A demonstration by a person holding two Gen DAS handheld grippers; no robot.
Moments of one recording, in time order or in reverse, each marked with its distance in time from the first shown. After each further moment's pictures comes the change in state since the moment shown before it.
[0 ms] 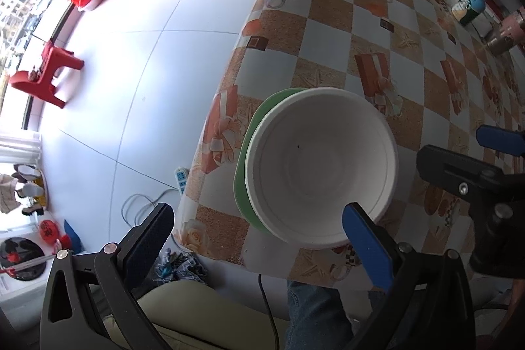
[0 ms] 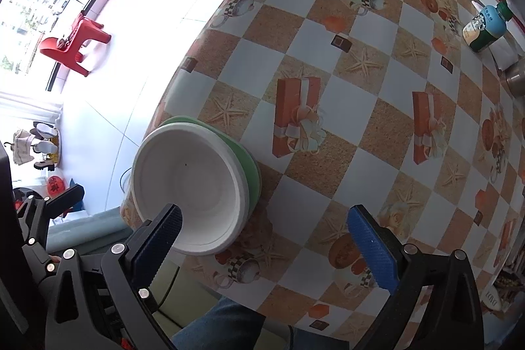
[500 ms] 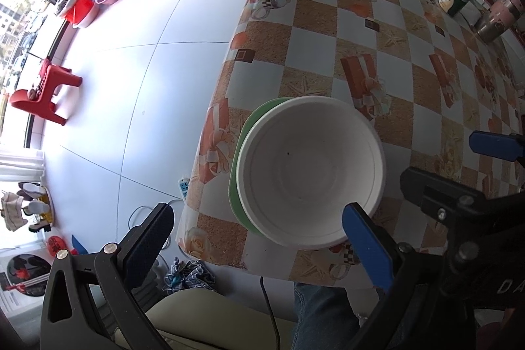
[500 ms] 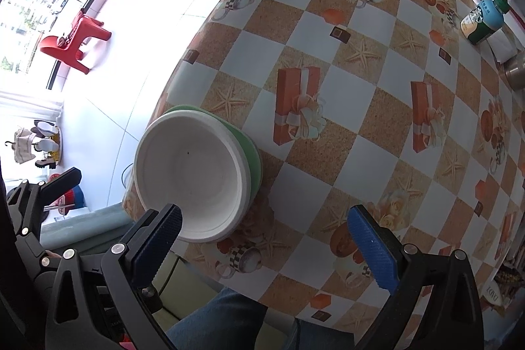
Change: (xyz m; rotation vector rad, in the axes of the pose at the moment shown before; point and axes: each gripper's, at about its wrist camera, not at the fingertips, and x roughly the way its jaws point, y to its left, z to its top) left arm -0.009 -0.011 0.003 0.049 -0.019 0.006; right arm -0.002 0.001 -0.010 0.010 0.020 0.000
